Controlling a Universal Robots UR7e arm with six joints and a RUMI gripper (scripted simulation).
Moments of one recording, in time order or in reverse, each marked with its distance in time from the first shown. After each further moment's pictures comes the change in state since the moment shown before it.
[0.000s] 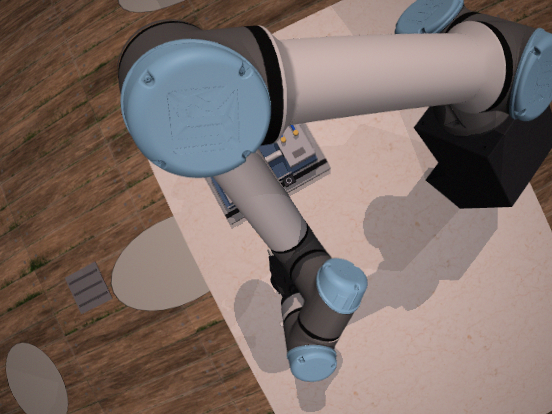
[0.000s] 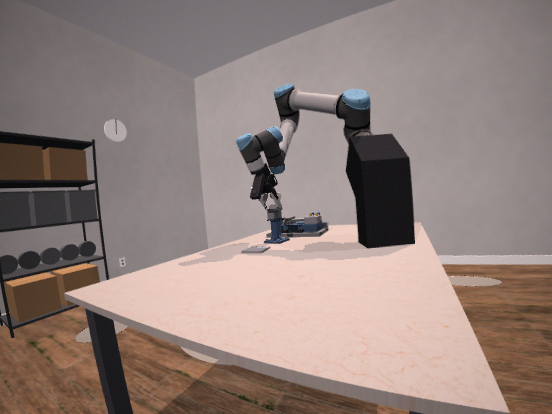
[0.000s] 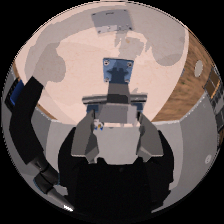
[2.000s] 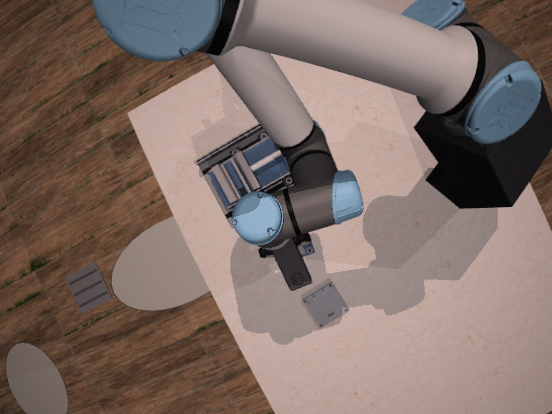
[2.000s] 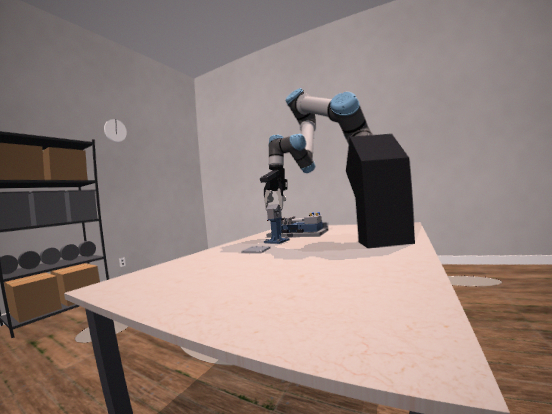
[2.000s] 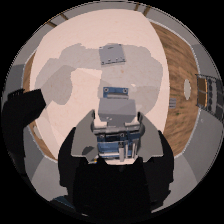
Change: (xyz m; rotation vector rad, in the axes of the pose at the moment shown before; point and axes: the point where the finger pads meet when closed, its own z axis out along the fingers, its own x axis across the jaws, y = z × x) arm 0.000 0.006 0.002 0.712 0.005 -0.002
